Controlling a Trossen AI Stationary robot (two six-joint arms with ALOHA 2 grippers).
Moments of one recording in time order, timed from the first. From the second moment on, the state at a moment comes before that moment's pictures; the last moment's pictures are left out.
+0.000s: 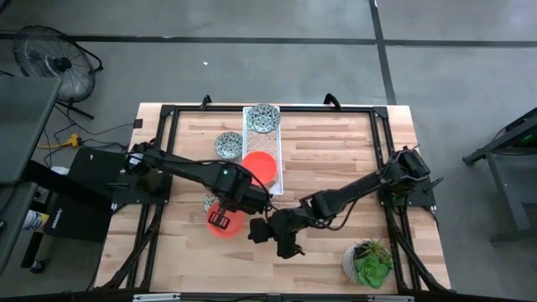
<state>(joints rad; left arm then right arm) -0.29 1.85 1.89 -1.57 -0.05 0.14 0.39 1.89 1.51 -0.20 0.08 -1.51</state>
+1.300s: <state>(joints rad) -0.28 1.84 2.25 -1.57 -0.38 0.10 0.72 1.82 1.52 -0.54 1.01 -0.27</state>
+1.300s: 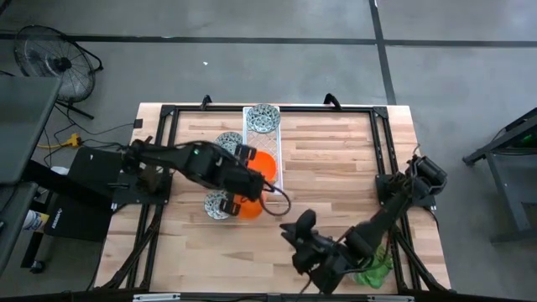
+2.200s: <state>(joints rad) 0.12 1.84 2.30 -1.57 -0.08 0.41 0.69 1.22 0.92 -0.65 0.99 0.42</state>
